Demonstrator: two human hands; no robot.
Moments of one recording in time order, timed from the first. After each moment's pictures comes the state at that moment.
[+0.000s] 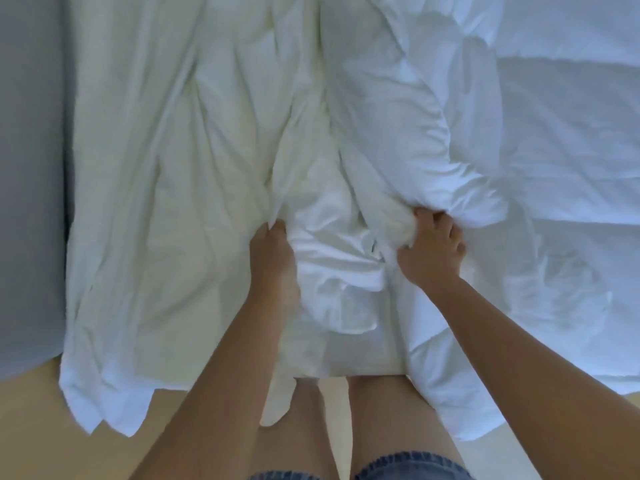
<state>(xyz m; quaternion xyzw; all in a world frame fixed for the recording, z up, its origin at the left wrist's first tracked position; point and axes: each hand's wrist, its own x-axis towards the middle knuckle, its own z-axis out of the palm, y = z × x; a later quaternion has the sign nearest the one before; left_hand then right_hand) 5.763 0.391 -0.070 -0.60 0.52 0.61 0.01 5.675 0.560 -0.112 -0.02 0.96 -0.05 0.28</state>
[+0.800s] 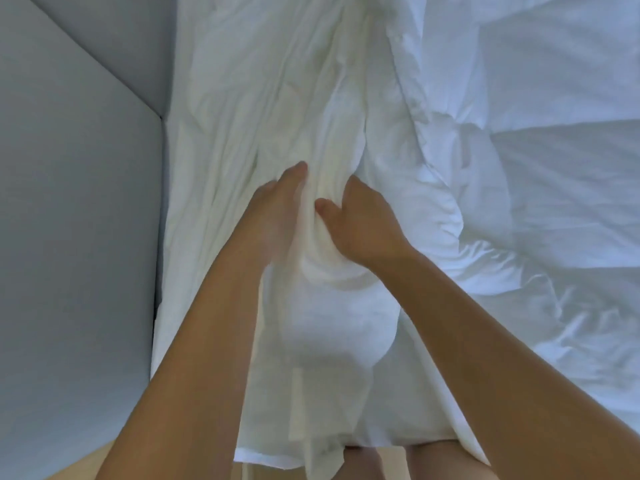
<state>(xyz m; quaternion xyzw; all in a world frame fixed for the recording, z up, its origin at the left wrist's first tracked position) 5.673 0.307 0.046 -0.45 0.65 0.61 0.09 5.634 0.421 0.032 -0.18 0.86 -0.39 0.29</state>
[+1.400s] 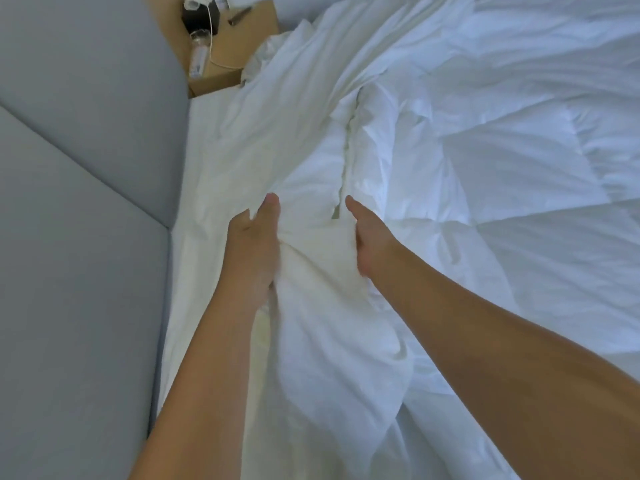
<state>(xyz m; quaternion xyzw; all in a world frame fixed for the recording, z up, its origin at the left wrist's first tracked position) 5.600 0.257 0.079 -0.38 0.68 0.61 -0.12 5.523 0.367 0.039 0.24 0.46 -0.74 0.42</state>
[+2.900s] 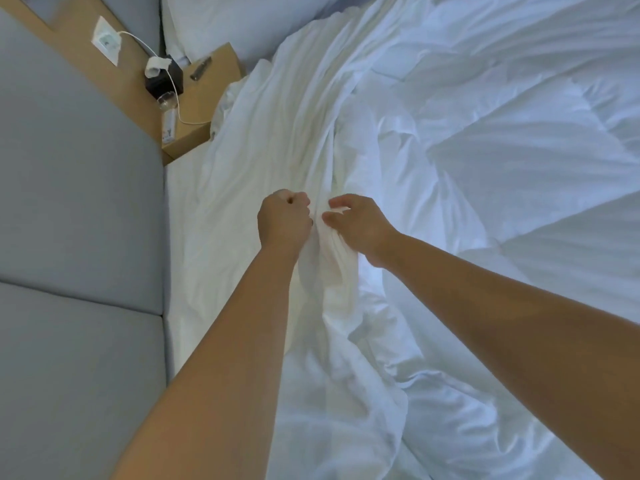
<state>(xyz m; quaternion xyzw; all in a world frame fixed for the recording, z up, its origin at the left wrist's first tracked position) 5.403 0.249 0.027 -0.32 0.85 0.42 -0.04 5.388 0.358 -0.004 0.01 0.69 -0.67 0.27</state>
